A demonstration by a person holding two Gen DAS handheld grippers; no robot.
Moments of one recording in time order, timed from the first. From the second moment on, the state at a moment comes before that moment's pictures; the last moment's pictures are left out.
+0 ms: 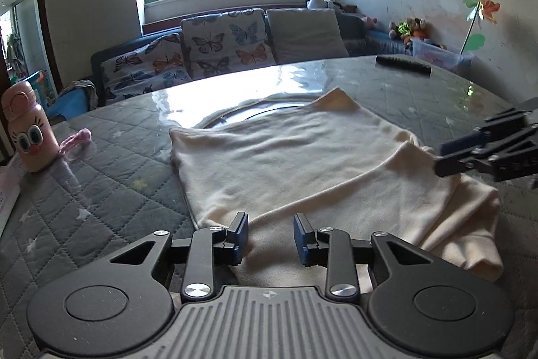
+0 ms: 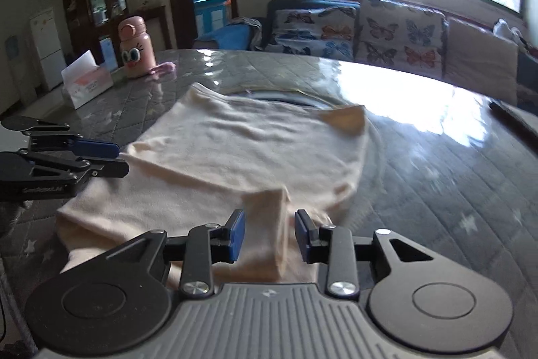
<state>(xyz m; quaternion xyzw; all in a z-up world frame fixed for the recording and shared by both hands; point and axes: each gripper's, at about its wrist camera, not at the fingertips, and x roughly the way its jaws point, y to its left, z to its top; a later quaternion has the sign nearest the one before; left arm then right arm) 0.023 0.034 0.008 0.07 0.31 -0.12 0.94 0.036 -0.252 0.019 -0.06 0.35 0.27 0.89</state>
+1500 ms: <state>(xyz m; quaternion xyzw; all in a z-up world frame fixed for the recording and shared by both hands) -0.040 0.009 0.004 0.18 0.29 -0.23 0.91 0.045 -0.224 0.023 -0.08 0.34 0.31 0.88</state>
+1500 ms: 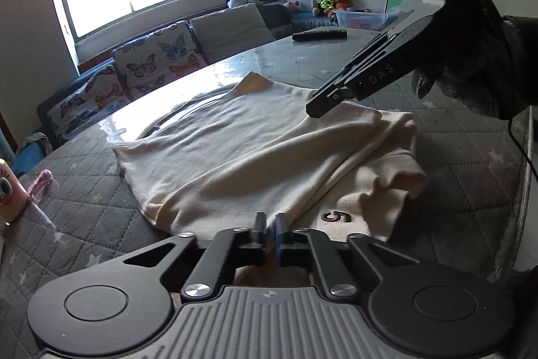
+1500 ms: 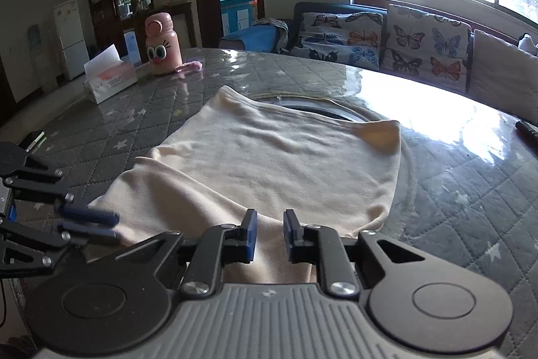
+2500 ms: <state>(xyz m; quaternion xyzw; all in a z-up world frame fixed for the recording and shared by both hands) 0.013 0.045 0.006 0.09 0.32 -0.14 0.93 0.021 -0.223 0.011 -0.10 0.34 0.33 0.88</state>
